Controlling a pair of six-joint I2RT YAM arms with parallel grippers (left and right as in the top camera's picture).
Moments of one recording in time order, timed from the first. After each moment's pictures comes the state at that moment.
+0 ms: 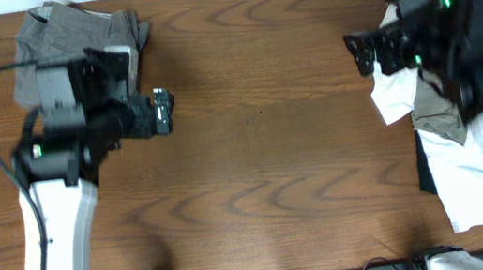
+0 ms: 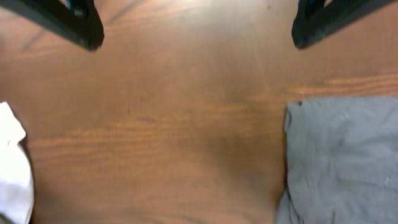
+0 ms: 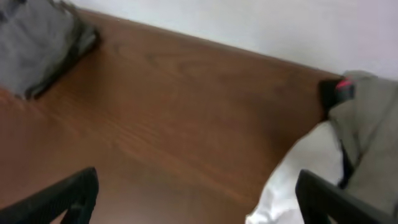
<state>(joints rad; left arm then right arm) -0.05 1.32 1.39 -0.98 0.26 0.03 0.06 1.38 1.43 -0.73 -0.30 -0.12</state>
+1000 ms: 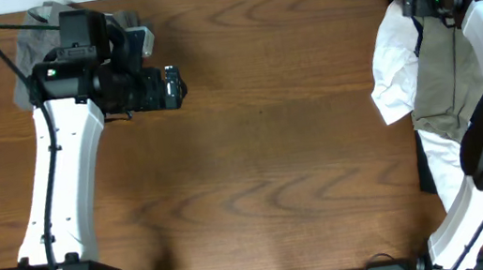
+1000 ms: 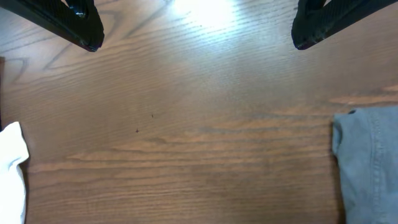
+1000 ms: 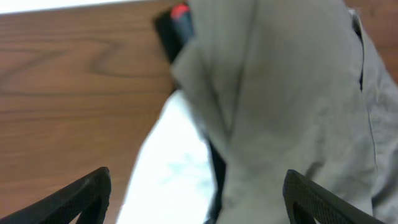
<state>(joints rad) -0.07 1.64 1.59 -1.10 0.34 0.03 -0.23 2.07 1.73 -0.54 -0.07 -0.04</state>
